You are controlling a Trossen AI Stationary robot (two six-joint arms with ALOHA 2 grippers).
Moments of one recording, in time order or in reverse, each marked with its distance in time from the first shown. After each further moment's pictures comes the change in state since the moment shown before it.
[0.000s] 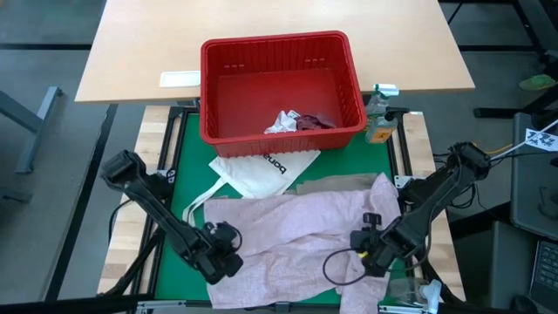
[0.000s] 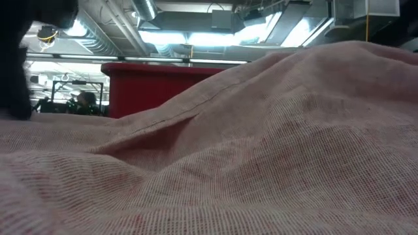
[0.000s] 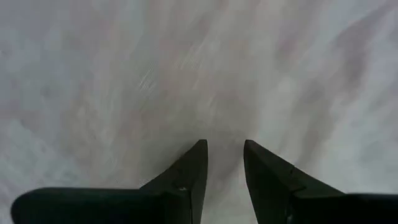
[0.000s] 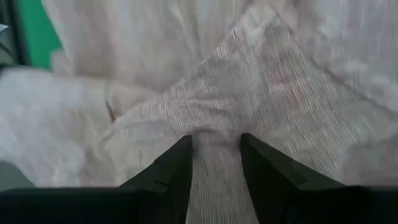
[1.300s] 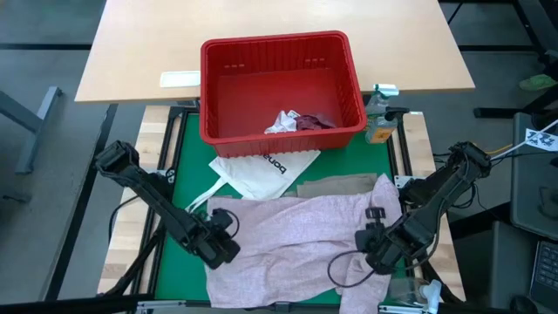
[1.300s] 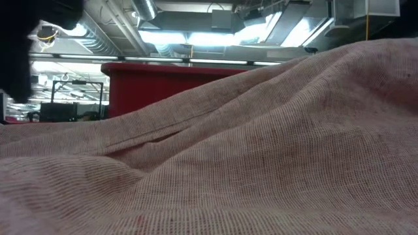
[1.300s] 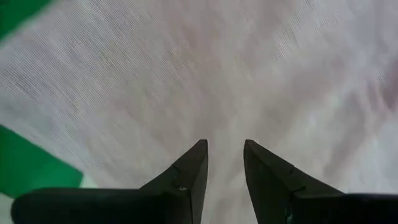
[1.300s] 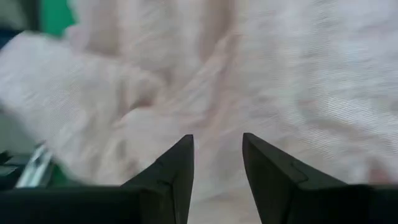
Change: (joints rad) left arm 0.070 -0.116 -0.002 -0.193 0.088 0.000; right arm -0.013 -0.005 0.183 -0.252 -0.012 -0.155
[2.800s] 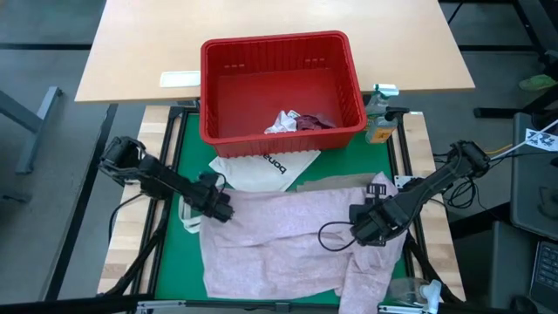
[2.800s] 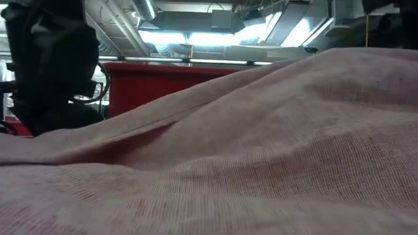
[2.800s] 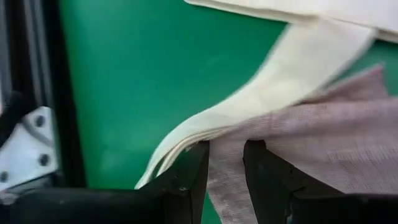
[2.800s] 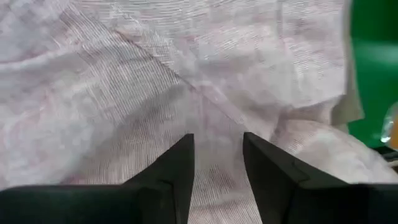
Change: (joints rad) left arm 0.364 0.009 -0.319 -0.231 -0.067 -0.079; right arm -0.210 -0.003 -0.062 -0.214 0.054 -0.063
